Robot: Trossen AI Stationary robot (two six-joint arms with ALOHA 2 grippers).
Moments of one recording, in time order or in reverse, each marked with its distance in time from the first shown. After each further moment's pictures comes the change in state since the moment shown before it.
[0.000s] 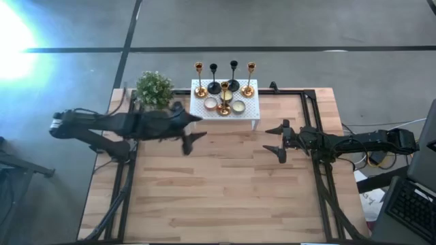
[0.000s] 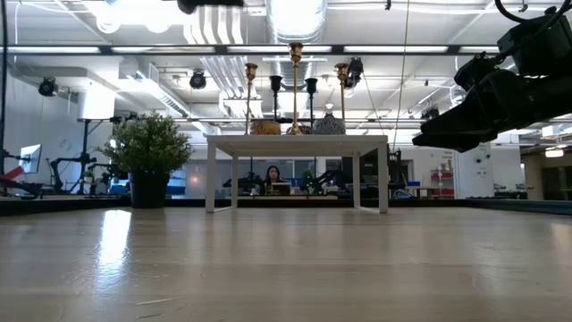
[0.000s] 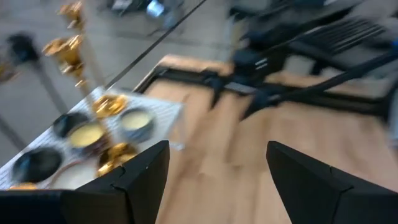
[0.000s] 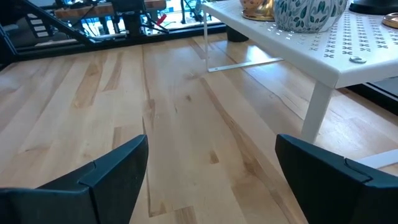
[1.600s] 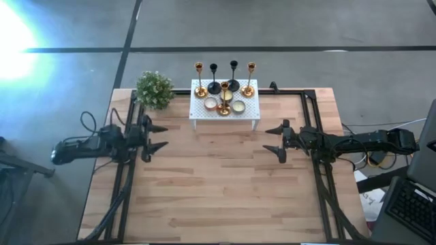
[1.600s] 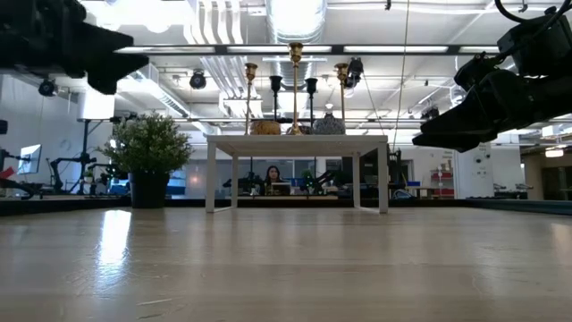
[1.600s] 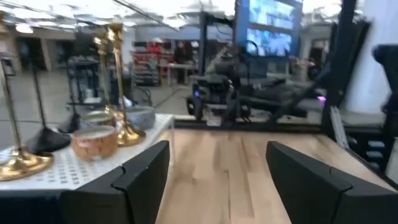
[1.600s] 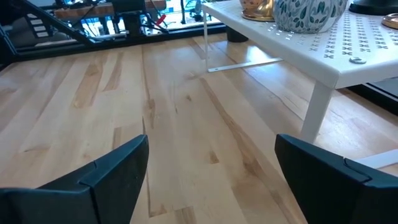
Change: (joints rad) left arm 0.162 -1.126 -1.017 0.338 0.330 0.158; right arm 0.000 0.000 0.000 0.000 0.000 0.000
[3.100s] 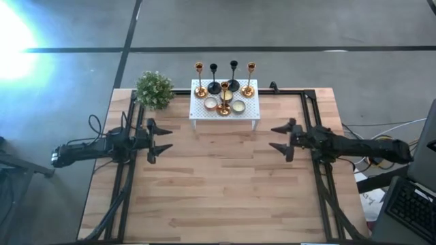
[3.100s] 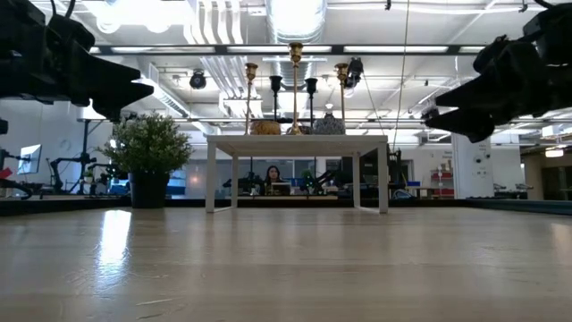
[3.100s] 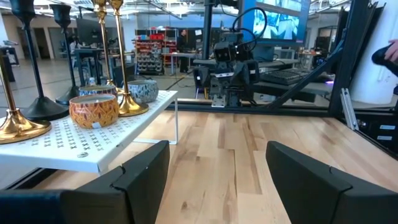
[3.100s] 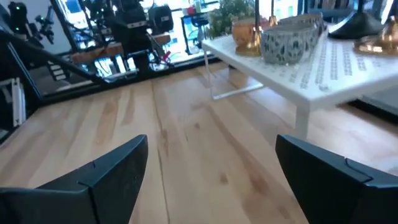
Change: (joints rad) left arm 0.049 0.016 -0.126 0.054 0.037 0.000; right arm 0.001 -0.411 0.000 -0.298 -0.003 0.102
